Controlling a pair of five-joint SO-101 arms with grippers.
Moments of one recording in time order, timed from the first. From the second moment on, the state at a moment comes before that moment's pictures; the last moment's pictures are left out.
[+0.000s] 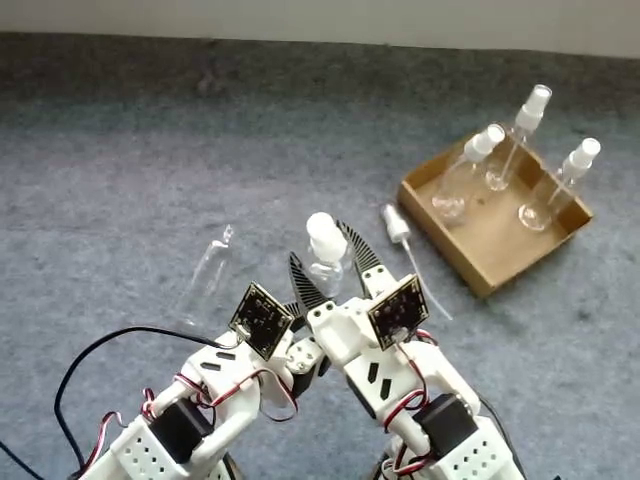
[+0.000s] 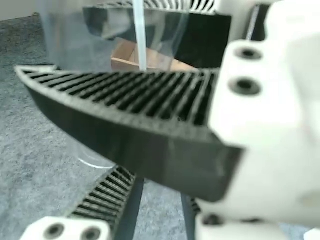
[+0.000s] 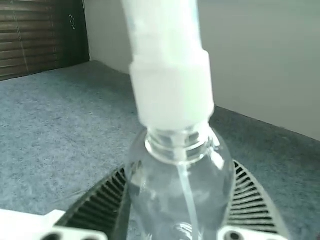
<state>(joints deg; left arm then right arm) 34.4 -103.3 95.9 34.9 15.2 -41.9 -94.6 86.6 24.2 4.5</state>
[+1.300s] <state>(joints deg) 29.6 -103.2 95.8 32.6 15.2 -38.3 -94.8 87.5 25.3 4.7</state>
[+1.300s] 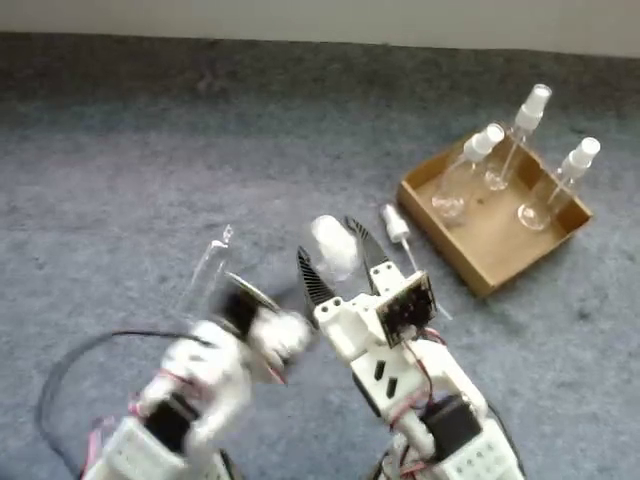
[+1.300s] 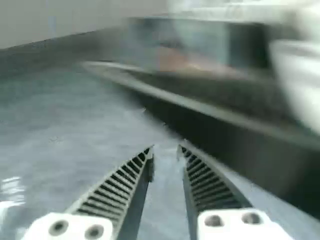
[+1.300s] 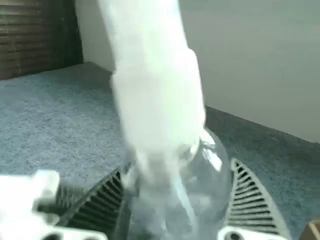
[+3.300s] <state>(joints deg) 11.8 -103.5 96.1 33.5 15.1 -12.9 -93.9 88.3 32.7 4.7</state>
